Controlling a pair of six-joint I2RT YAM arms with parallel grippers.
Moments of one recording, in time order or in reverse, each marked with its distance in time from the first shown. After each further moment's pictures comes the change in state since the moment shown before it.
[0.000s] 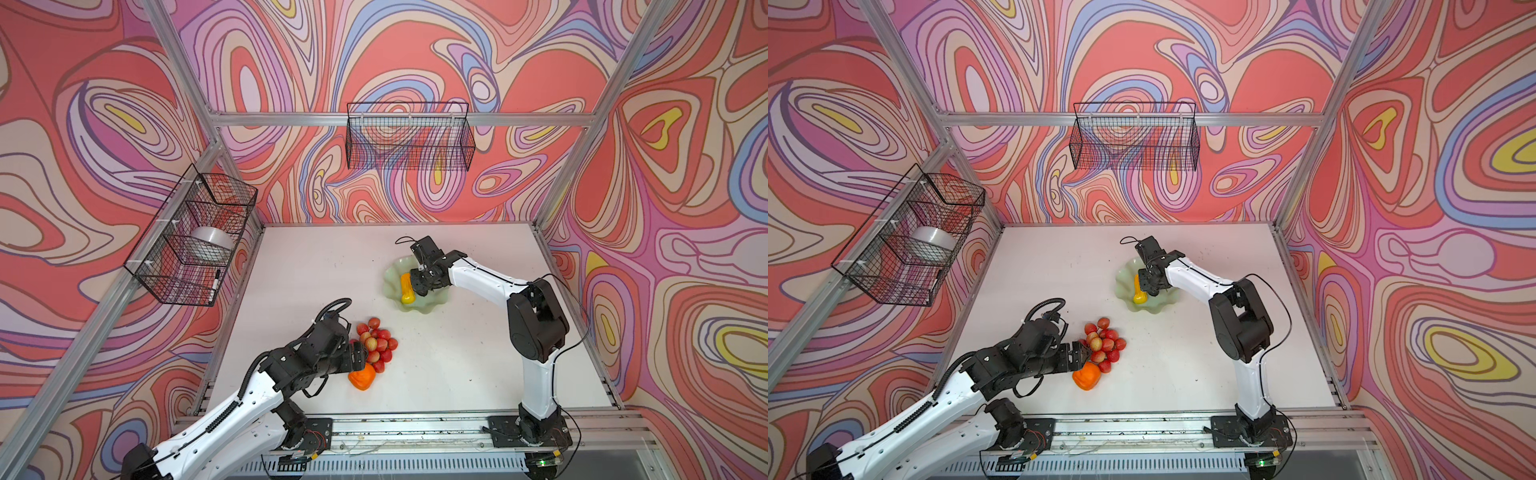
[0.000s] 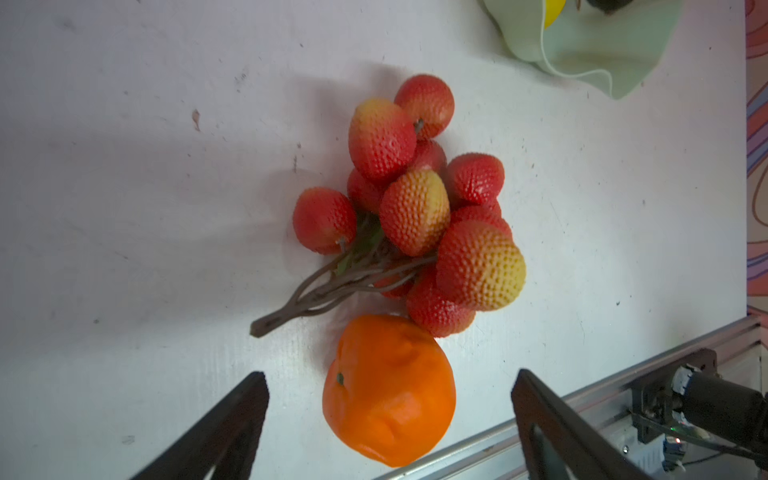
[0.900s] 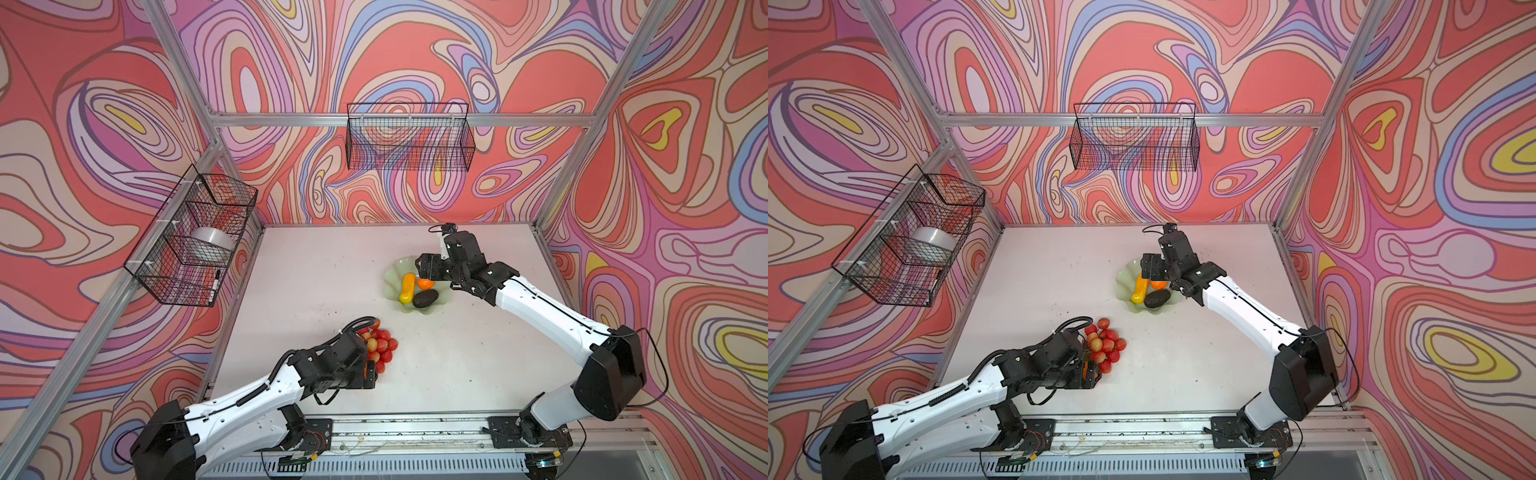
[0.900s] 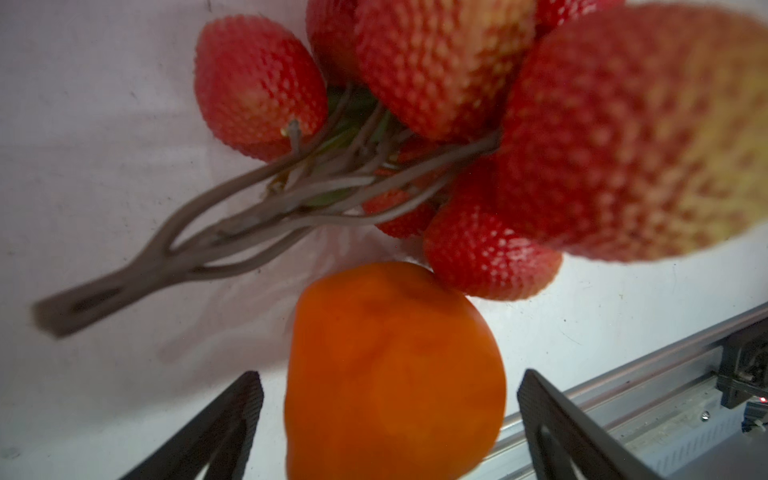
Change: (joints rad) left arm -0.143 0.193 -0.079 0.097 0.009 -0.061; right arm 0.005 -0.483 -0.288 0.231 -0.006 0.102
